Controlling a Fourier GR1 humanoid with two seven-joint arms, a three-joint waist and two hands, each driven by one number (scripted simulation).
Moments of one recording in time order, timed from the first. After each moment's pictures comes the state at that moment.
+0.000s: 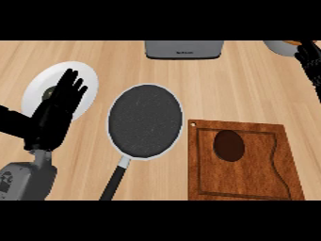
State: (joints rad) left arm -0.22 0.25 -0.08 -1.56 0.40 0.14 0.18; right arm -0.31 -0.56 0.03 -1.53 -0.12 0.04 -0.11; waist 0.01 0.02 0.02
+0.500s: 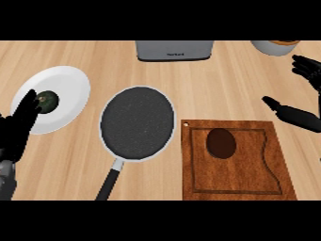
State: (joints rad) left arm -0.11 0.46 -0.03 -1.42 0.20 0.20 0.23; right arm -0.25 -0.44 -0.03 -1.53 -0.03 -0.22 -0.06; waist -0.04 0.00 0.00
